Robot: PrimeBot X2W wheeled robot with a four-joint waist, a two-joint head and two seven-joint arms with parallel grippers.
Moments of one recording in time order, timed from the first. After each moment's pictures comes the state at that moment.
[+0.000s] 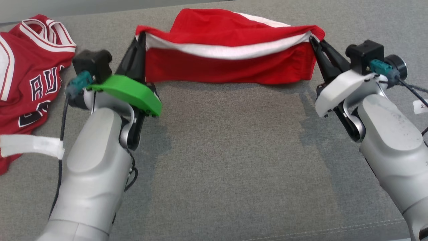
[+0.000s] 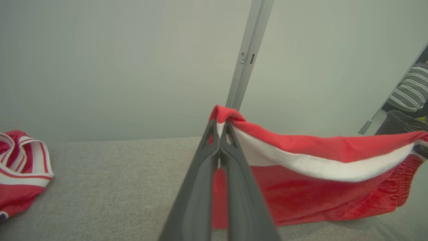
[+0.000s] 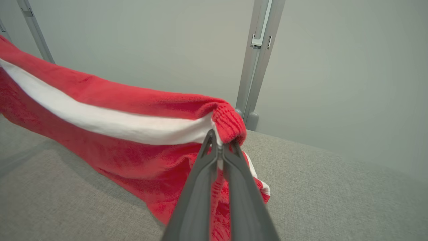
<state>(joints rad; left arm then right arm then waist) -0.84 0.08 -0.34 0.75 -0.51 -0.13 -0.26 -0.86 -0.31 0.49 0.72 0.38 0.13 -0.26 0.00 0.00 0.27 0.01</state>
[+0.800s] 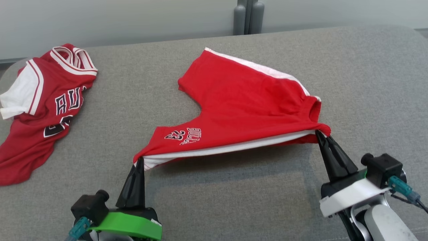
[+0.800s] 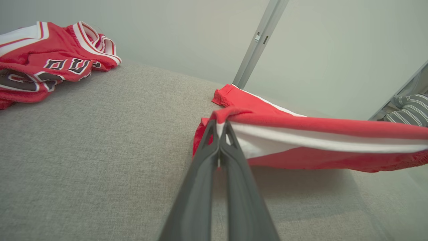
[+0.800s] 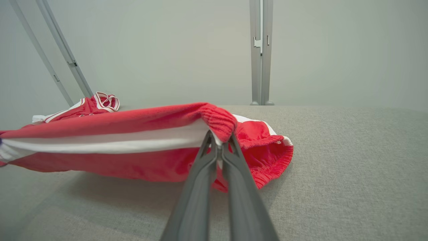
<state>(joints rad) -0.04 0.09 -0.24 0.17 -0.51 -0.06 -0.26 -0.15 -0.25 0.23 0.14 0.35 0.13 -0.26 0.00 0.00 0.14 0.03</state>
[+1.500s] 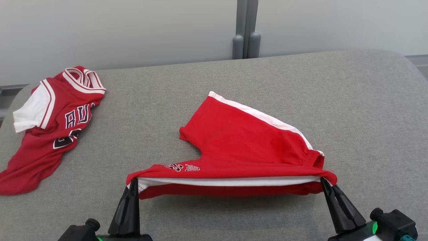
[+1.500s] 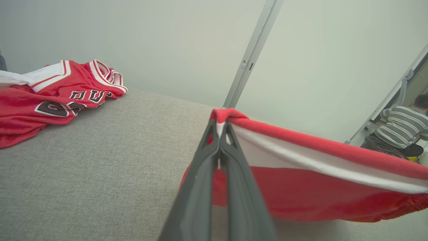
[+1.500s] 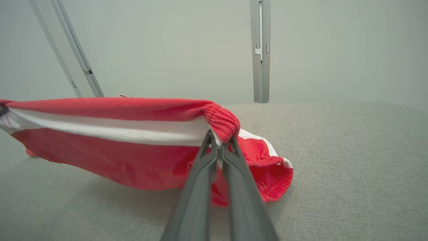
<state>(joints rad) 0.20 0.13 -0.25 -0.16 -0.50 0.02 -0.21 0.22 -0.20 0.18 -0.13 0.28 0.13 -0.26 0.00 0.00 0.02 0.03</state>
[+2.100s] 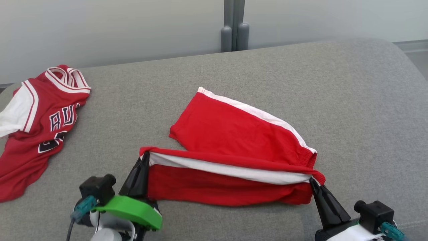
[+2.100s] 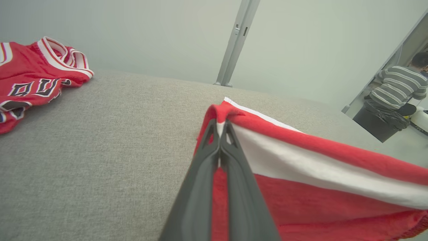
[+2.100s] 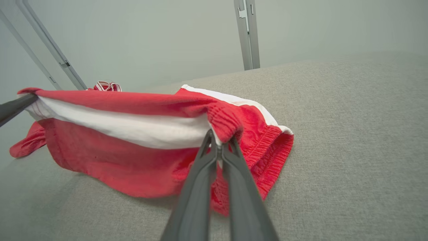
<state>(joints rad) -0.06 0.14 -0.28 0.15 -0.51 -0.05 -0.15 0.14 -0.16 0.21 0.05 0.34 0.13 -0.26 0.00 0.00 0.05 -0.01</state>
